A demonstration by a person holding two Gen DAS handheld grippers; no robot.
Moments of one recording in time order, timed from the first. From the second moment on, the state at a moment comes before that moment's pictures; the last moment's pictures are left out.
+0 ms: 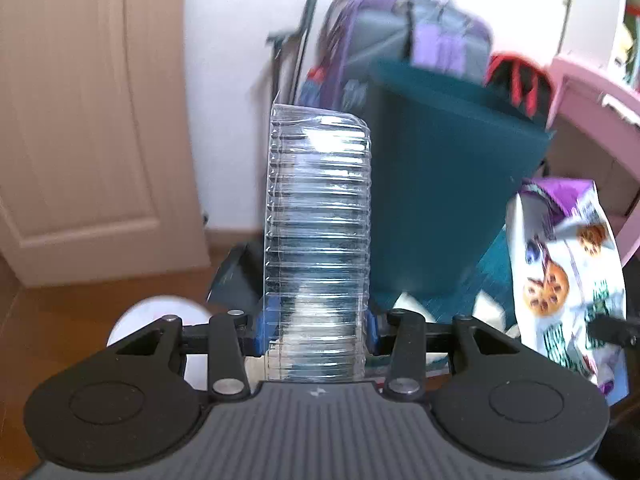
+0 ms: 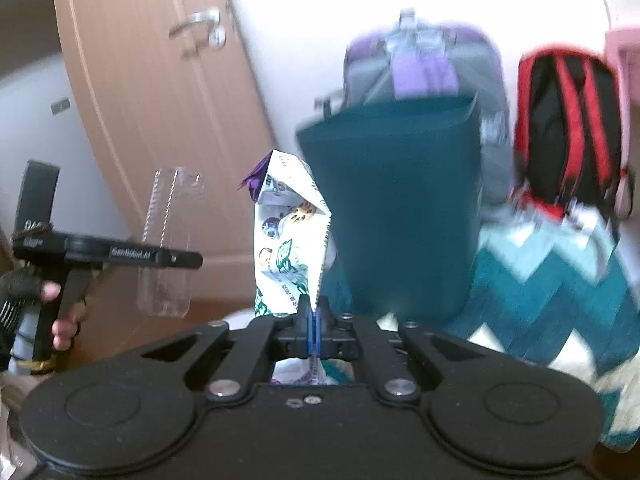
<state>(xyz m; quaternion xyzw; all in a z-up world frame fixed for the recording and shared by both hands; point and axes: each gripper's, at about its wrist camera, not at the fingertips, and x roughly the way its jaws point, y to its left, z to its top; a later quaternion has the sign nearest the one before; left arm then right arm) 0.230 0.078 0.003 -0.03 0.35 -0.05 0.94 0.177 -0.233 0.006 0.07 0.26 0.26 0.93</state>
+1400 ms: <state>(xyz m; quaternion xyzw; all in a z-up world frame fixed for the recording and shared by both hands) 0.443 -0.059 0.069 -0.02 0.38 -0.10 0.92 0.402 -0.240 0.062 0.04 0.28 0.16 0.95</state>
